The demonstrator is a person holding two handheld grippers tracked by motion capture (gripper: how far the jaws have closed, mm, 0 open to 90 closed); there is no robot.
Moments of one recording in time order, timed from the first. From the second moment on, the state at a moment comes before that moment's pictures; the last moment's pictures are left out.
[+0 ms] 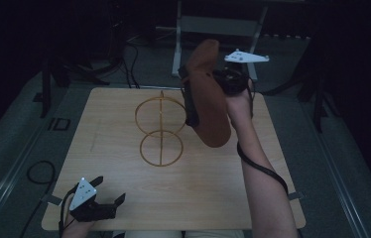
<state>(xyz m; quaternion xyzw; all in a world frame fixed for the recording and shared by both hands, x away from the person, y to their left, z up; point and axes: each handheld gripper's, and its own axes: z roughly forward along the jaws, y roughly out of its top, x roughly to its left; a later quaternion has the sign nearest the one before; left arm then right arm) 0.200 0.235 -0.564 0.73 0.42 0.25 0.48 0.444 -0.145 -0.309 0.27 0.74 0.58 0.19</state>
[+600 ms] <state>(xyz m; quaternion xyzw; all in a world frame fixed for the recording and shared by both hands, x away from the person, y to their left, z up) 0.199 0.240 -0.570 0.72 0.44 0.25 0.48 0.444 -0.039 -0.329 0.20 0.83 0.51 0.13</state>
